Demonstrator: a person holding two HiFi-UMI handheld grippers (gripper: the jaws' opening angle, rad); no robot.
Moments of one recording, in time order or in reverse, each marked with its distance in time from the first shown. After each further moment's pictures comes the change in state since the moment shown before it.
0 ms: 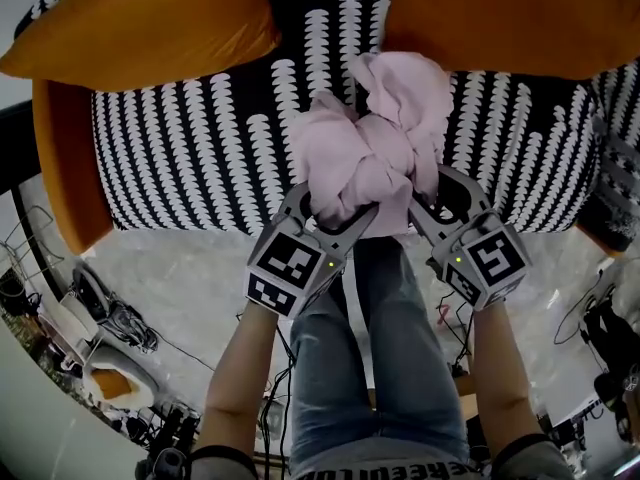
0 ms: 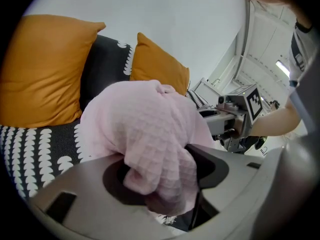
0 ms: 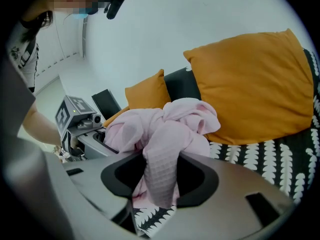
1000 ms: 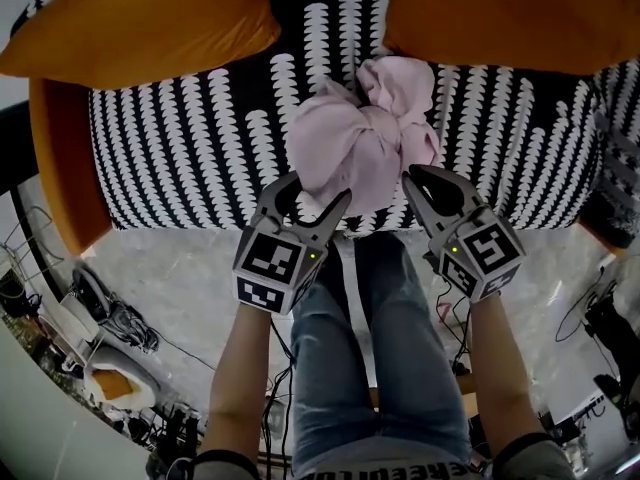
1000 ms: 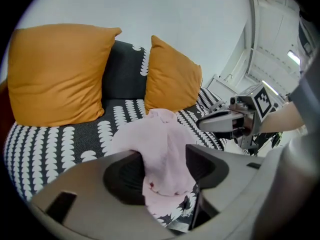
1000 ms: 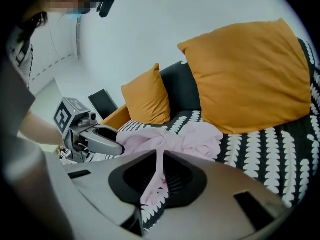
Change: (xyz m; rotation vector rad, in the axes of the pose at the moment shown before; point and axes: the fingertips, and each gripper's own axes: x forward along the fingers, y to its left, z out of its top) left arm -0.020 0.051 -0.038 -0.010 0.020 0.165; right arm 0.027 0.004 -0.039 0.066 0.019 -0.010
